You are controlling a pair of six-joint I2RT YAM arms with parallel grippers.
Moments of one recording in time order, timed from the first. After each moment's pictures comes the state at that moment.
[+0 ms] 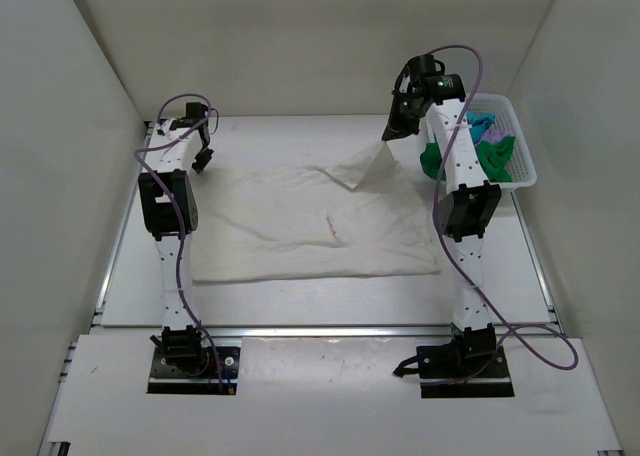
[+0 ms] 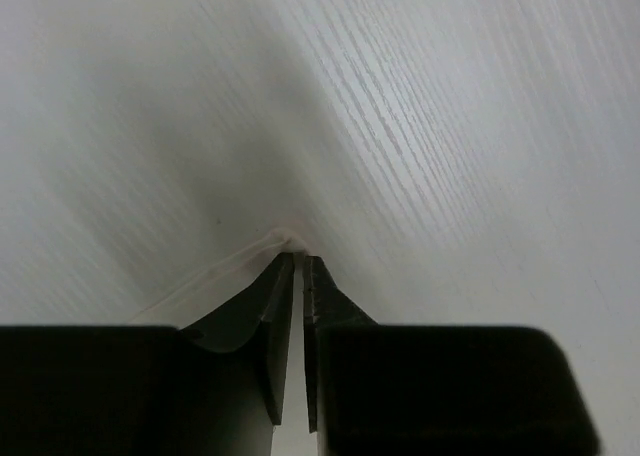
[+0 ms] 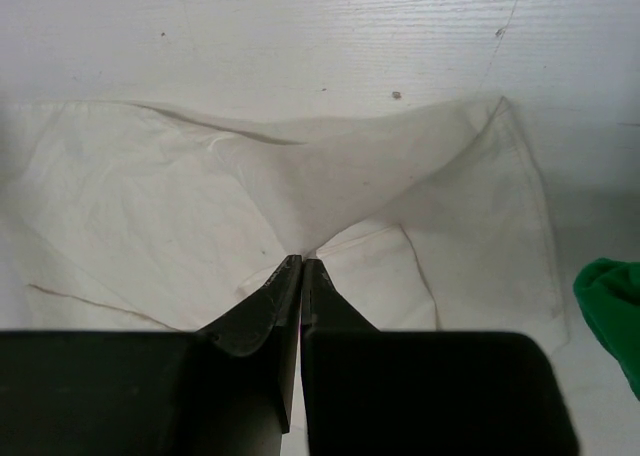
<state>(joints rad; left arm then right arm) 0.04 2.49 2.20 -0.84 -0.45 -0.87 0.18 2.47 2.80 -1.32 -0.24 0.37</state>
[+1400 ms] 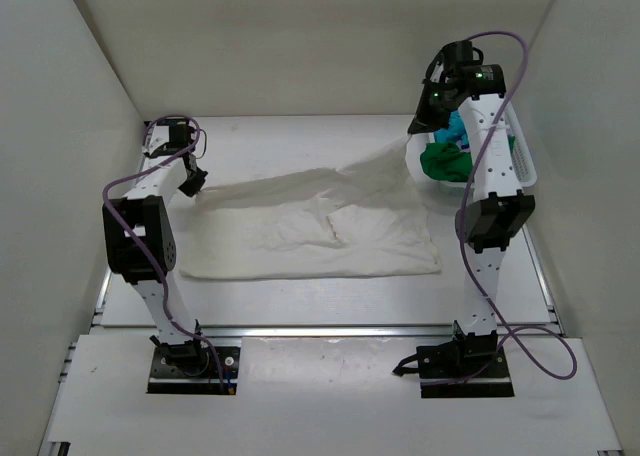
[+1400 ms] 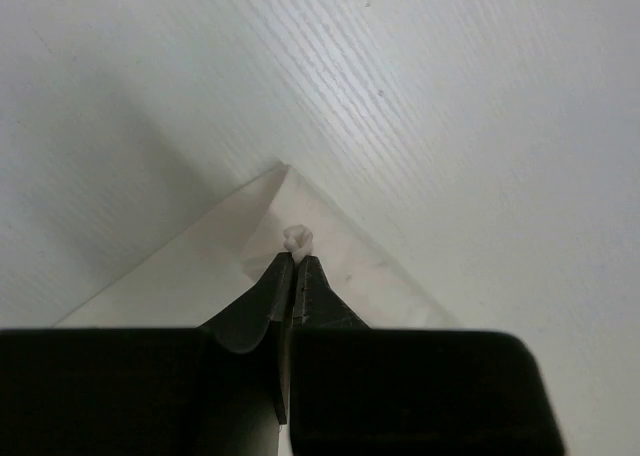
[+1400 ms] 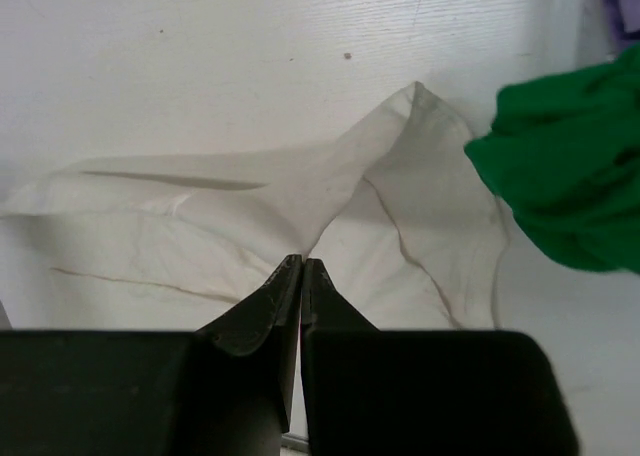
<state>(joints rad) 0.06 1.91 1.44 -0.60 -0.32 -0.84 0.11 2.23 2.64 -1.36 -0.21 0.37</state>
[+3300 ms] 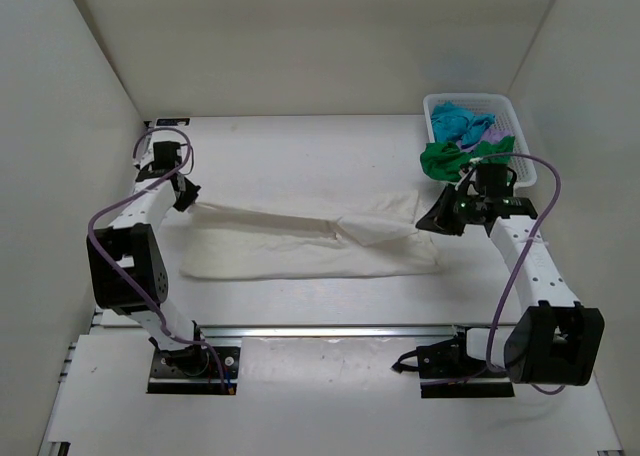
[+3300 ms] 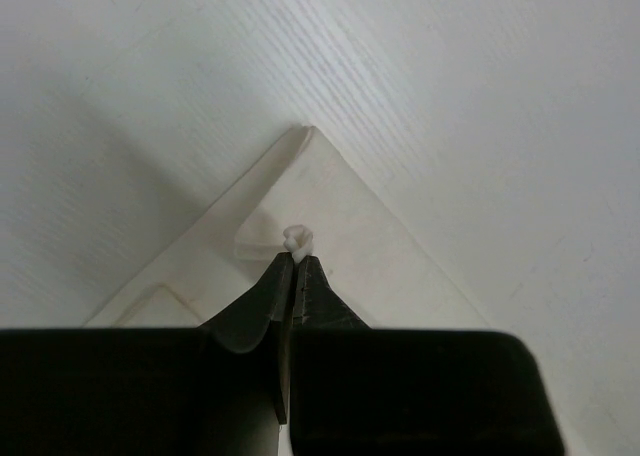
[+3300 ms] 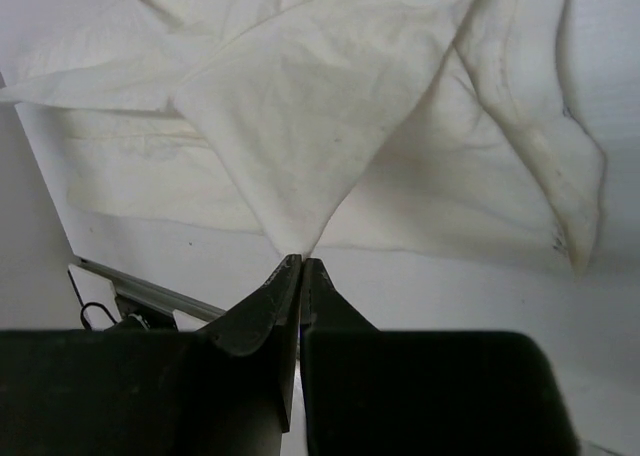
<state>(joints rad) 0.11 1.65 1.17 -0.49 -0.22 -0.73 -0.03 1.22 0.98 -0.71 -0.51 0.44</state>
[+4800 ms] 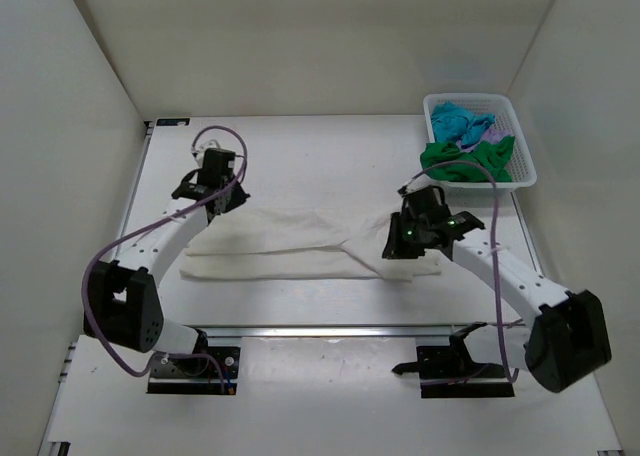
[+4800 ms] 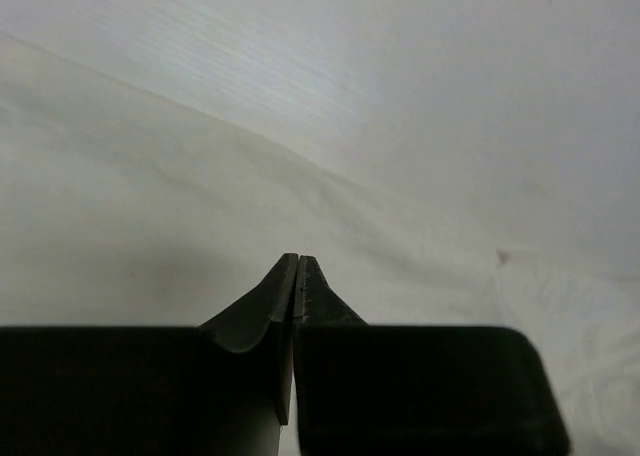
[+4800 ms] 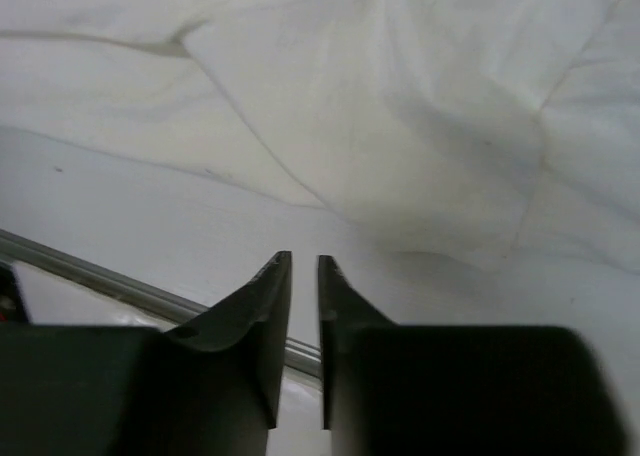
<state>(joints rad) -0.24 1.43 1.08 -0.45 -0.24 -0.66 0.42 1.18 0.85 -0.64 -0.19 0.47</state>
